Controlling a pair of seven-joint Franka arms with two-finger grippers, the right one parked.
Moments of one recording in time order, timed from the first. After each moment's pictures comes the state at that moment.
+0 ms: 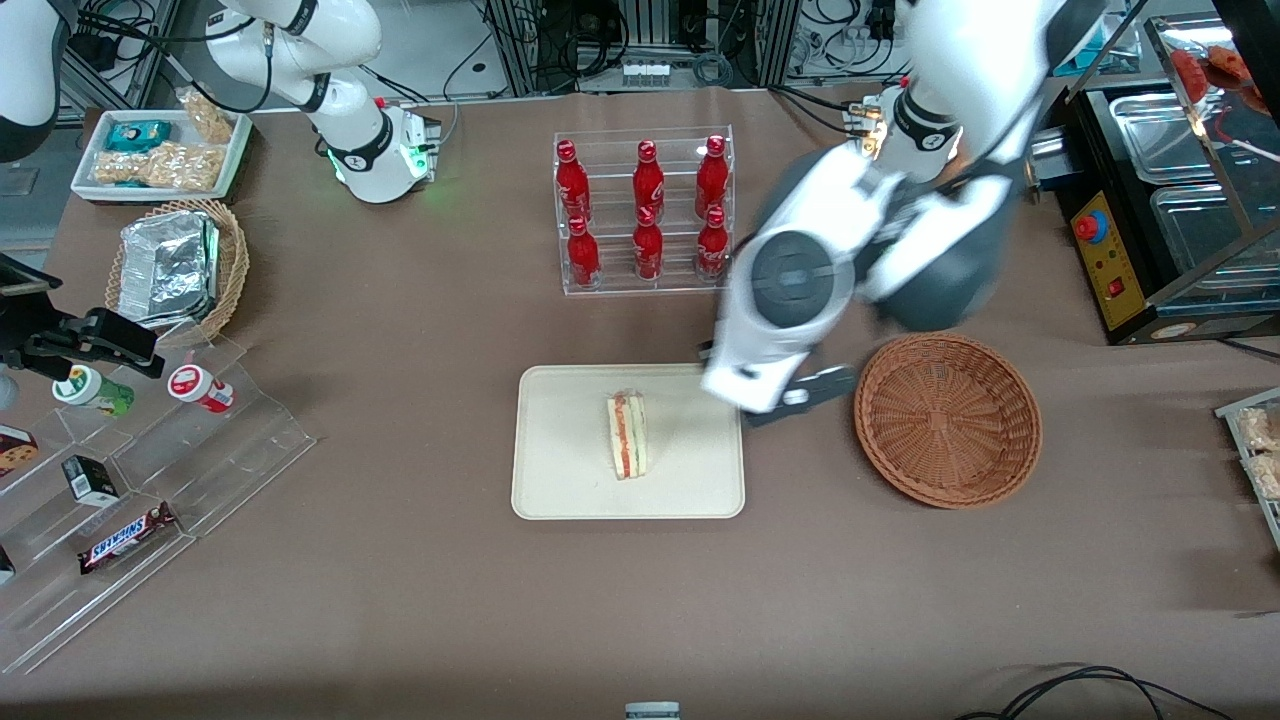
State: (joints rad) arm -0.36 0.55 -0.25 -1.07 0.03 1.30 -0.93
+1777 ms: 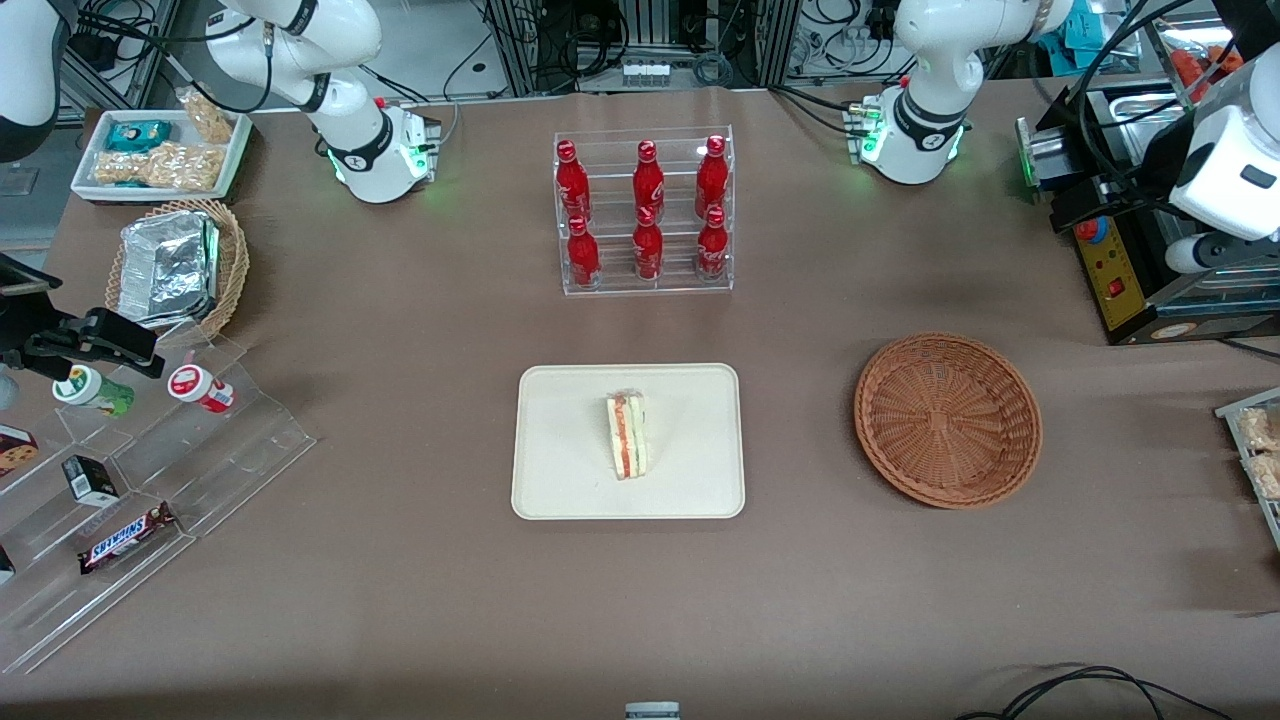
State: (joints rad) arm 0.14 0.00 -0.25 -1.47 0.01 1.23 -0.32
